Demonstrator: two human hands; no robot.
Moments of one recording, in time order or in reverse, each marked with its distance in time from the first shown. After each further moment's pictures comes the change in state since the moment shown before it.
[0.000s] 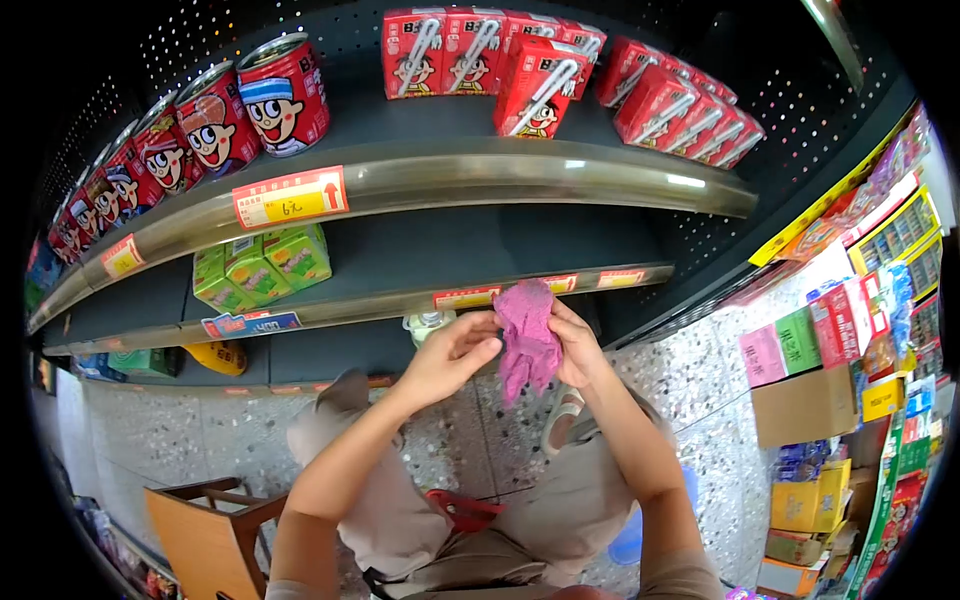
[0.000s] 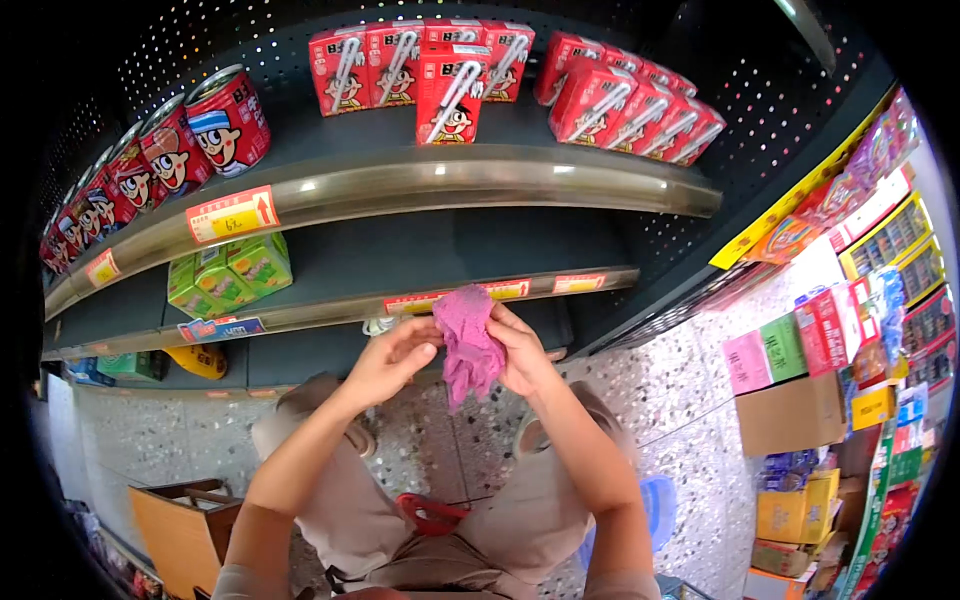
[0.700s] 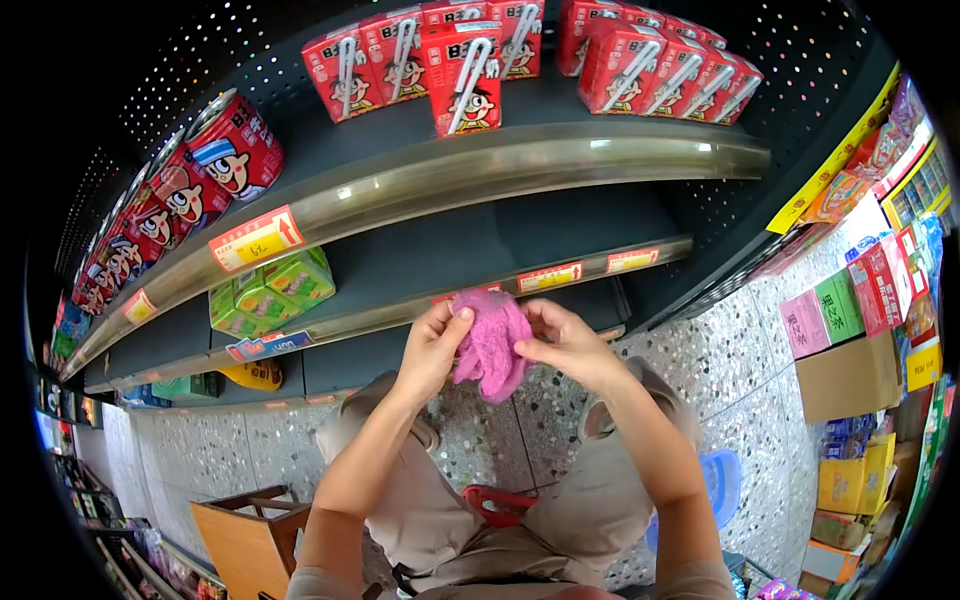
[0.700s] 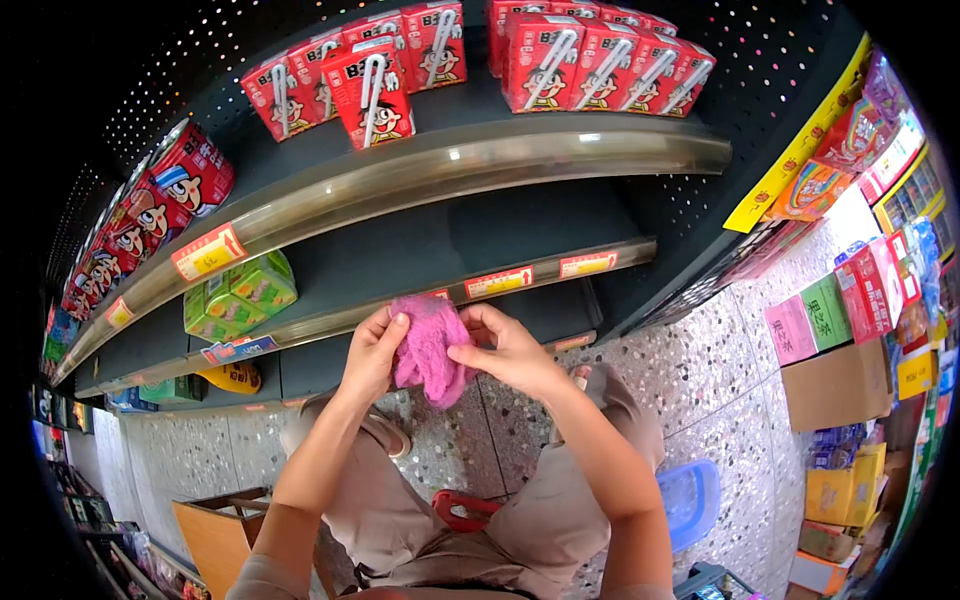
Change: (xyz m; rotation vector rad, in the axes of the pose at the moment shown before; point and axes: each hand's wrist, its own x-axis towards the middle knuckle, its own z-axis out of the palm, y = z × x) left_hand 0.016 0.004 0.000 -0.181 0.268 -0.061; right_hand -0.010 -0.005 0.013 -0.638 0.008 -0.065
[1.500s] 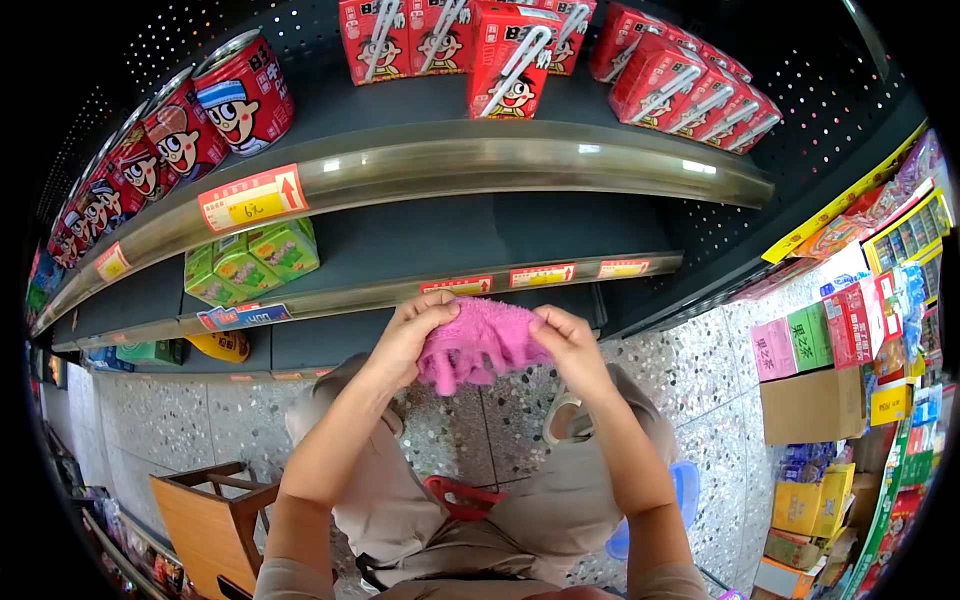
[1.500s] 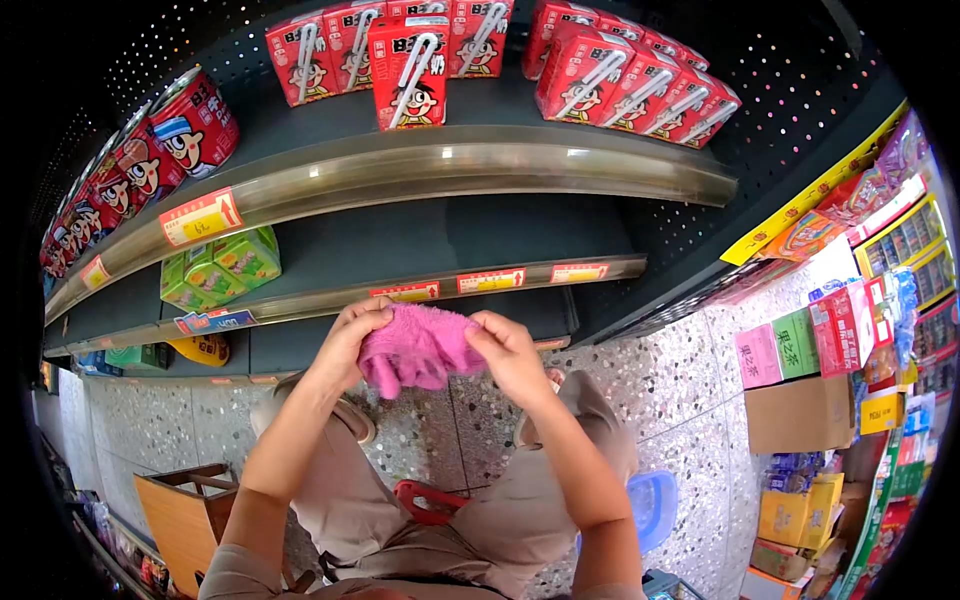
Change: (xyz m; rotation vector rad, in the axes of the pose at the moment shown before) left_hand 0.001 0.015 -0.012 -0.255 -0.113 -0.175; right_hand -0.008 0.004 -0.004 -0.176 0.207 -0.033
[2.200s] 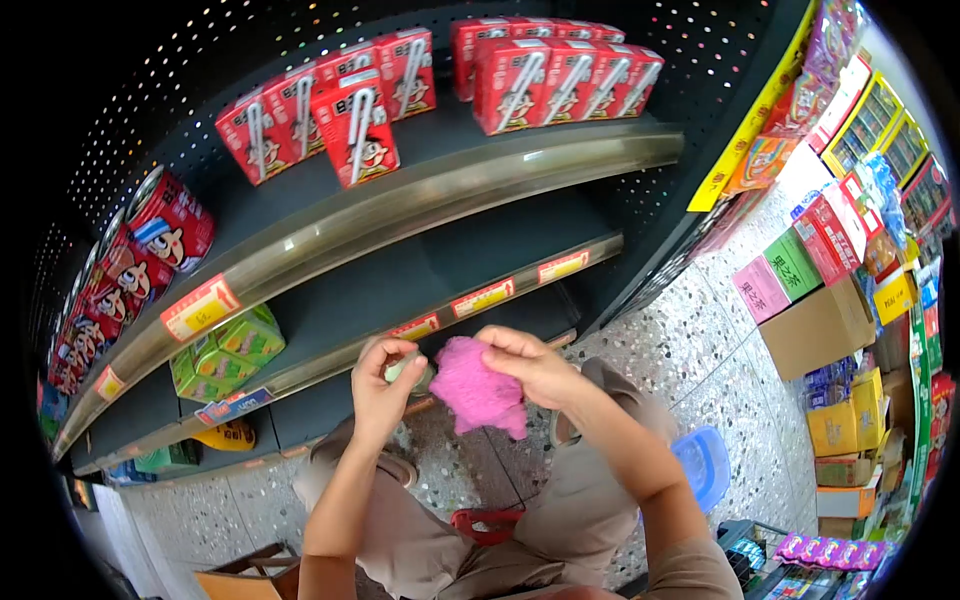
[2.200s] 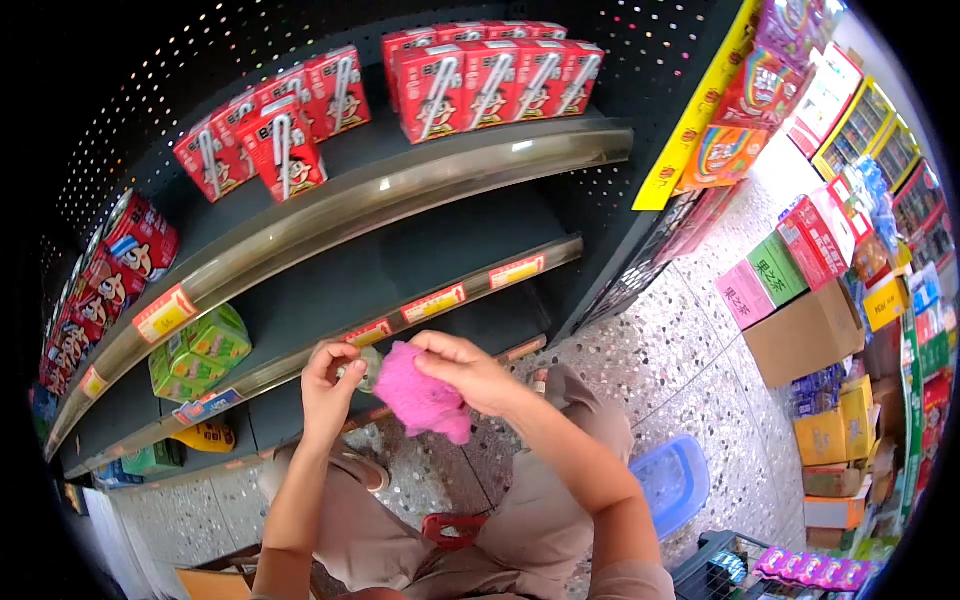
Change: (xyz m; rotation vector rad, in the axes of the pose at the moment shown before) left_hand 0.001 -0.018 -0.002 0.776 0.096 0.397; right_hand -0.012 -0.016 -0.007 0.505 -0.264 0.086
